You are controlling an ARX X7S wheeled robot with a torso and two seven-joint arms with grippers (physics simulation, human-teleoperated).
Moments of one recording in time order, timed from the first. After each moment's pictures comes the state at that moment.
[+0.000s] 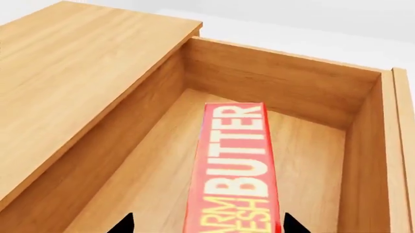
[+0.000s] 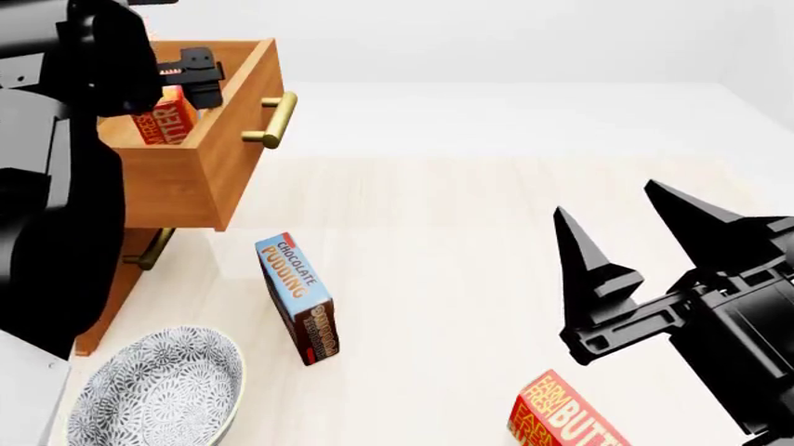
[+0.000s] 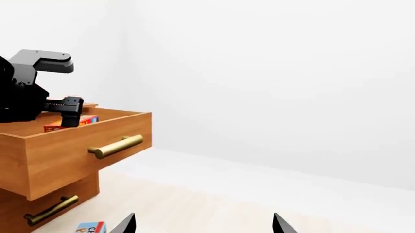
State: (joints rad) left arm -1.79 -0.15 -0.08 -1.30 0.01 -0.93 -0.36; right arm 0.72 0.00 0.06 -1.04 -1.15 1.57 -1.57
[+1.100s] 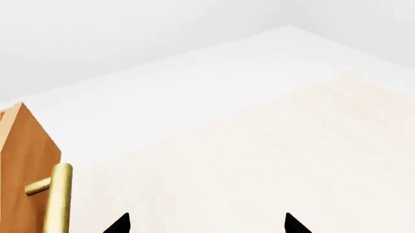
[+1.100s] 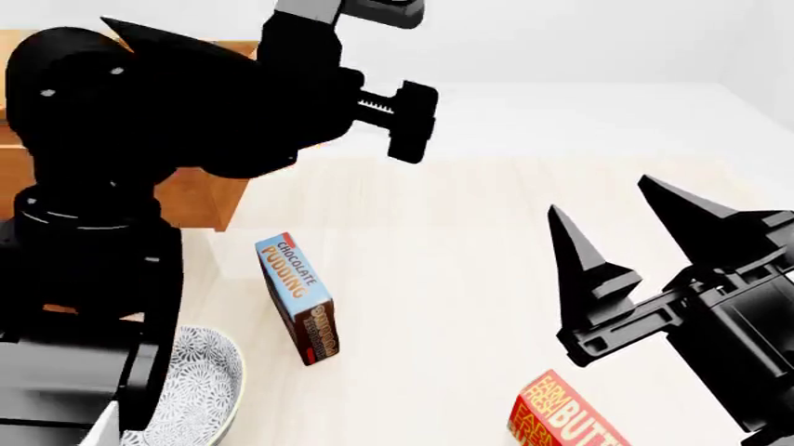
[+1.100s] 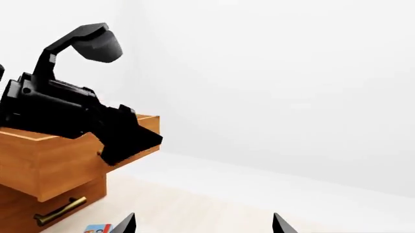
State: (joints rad) left arm -1.47 -0.12 0.32 -0.19 -1.02 -1.49 -0.49; right arm 0.72 0.00 0.07 -1.05 -1.12 1.57 -1.57
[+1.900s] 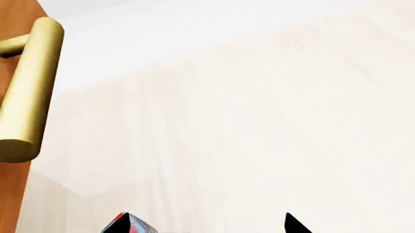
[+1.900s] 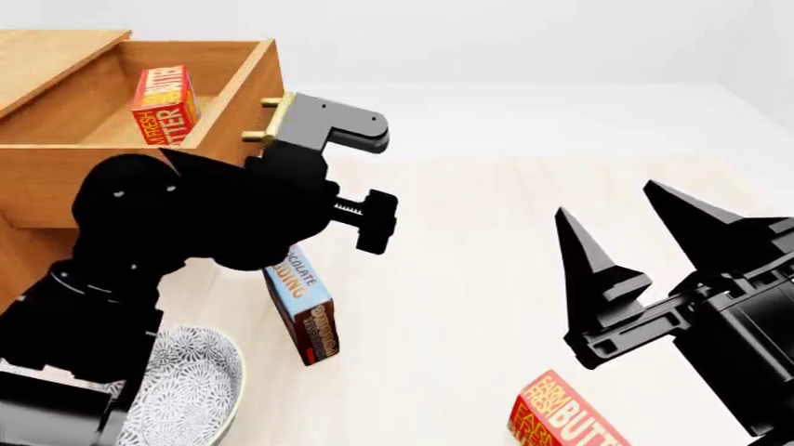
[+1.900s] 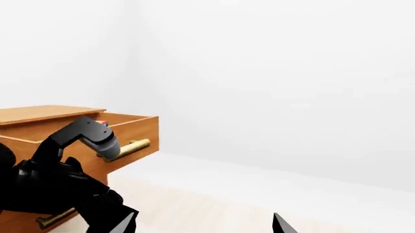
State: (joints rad) left arm -1.27 -0.28 0.56 -0.21 -1.28 -1.31 -0.71; right arm 0.71 0.00 0.12 -1.05 -1.08 1.57 -1.57
